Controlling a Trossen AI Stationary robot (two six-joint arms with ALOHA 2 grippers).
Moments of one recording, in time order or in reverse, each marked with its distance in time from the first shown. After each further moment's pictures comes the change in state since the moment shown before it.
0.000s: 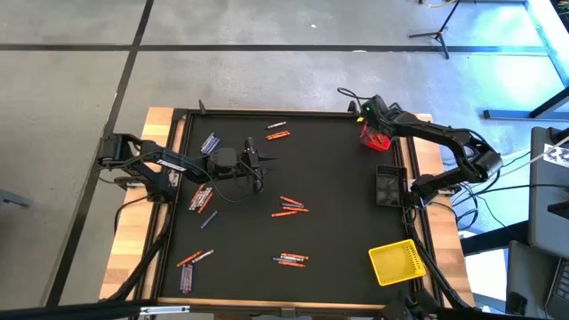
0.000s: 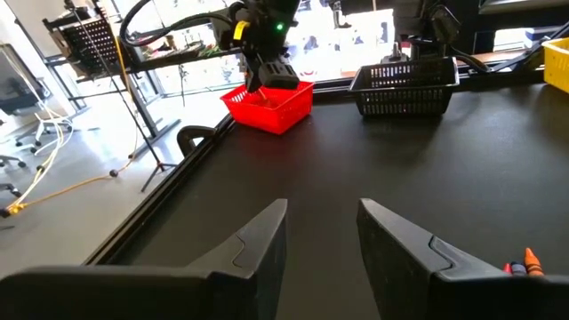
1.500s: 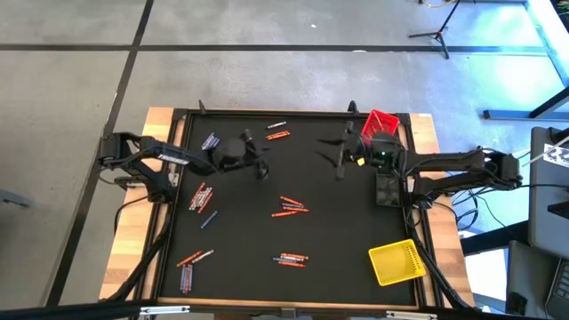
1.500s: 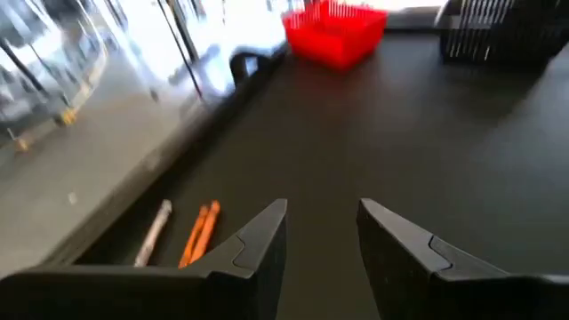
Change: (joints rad) left arm 0.105 0.002 0.113 -0.330 -0.065 -0.104; right arm 0.643 -0.247 -0.243 1.055 -0.523 0.027
